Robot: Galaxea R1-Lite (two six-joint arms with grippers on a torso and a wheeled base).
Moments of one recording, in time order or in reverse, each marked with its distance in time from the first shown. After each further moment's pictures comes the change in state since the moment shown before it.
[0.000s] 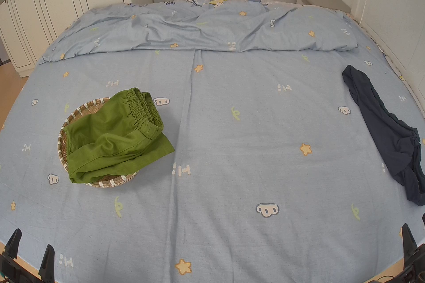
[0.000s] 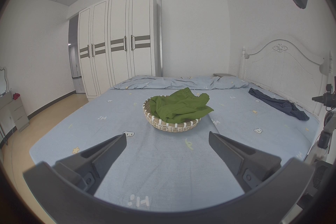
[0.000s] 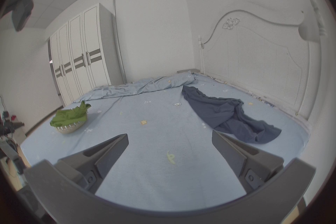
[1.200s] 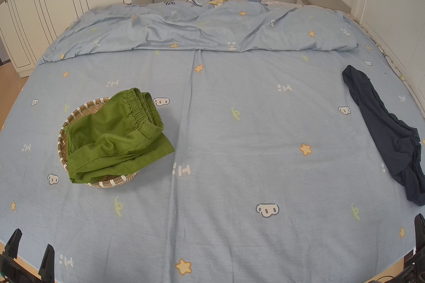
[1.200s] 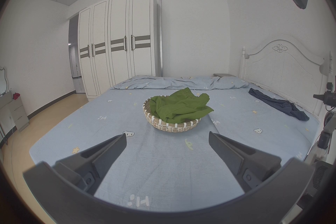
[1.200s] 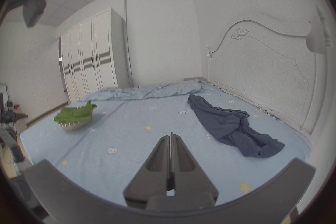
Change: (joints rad) left arm 0.000 0.001 0.000 0.000 0.000 -0.002; right arm -0.003 -0.011 0.014 -0.080 0.056 -0.064
